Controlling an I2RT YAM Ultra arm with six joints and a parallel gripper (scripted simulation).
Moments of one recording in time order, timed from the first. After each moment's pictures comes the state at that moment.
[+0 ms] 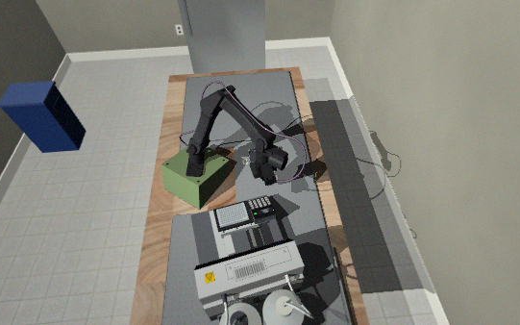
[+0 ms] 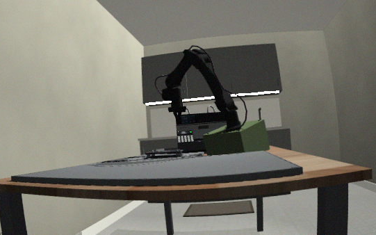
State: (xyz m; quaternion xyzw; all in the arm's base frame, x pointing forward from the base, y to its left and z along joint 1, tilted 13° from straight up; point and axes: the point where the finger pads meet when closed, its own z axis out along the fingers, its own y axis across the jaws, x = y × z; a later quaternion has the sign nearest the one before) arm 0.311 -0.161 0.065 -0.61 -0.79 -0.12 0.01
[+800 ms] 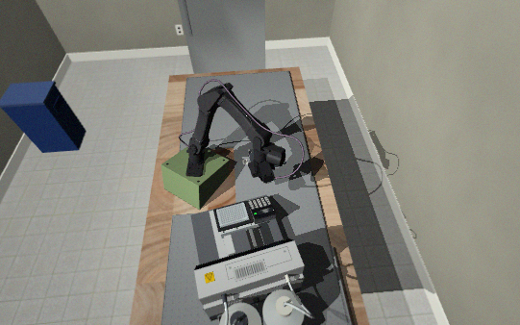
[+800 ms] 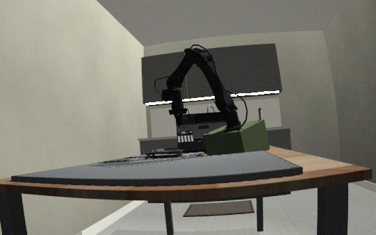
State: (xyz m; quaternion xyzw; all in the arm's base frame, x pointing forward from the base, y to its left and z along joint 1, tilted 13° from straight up) arm 0.306 -0.151 0.052 -0.61 -0.79 -0.09 -0.02
